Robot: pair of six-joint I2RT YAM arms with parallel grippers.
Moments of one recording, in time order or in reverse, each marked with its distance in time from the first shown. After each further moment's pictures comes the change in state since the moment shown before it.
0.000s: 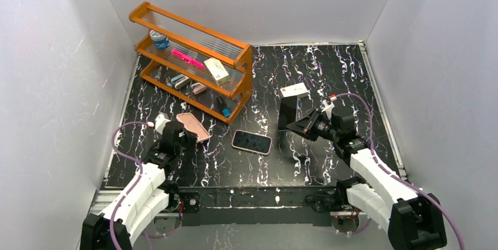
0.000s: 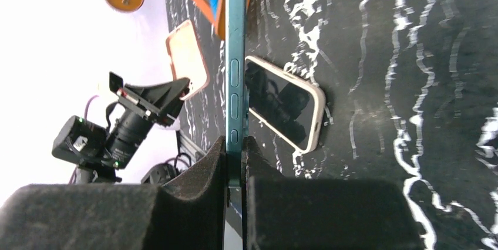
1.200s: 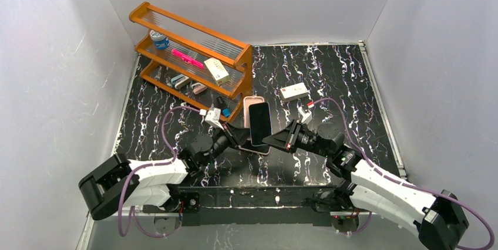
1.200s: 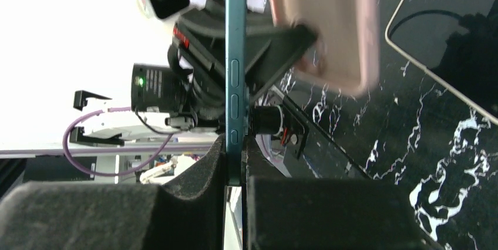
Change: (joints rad) left arm -0.598 0.447 -0.099 1.215 0.108 0.159; right arm 0.452 -0.106 -0.047 0.258 0.154 0.242
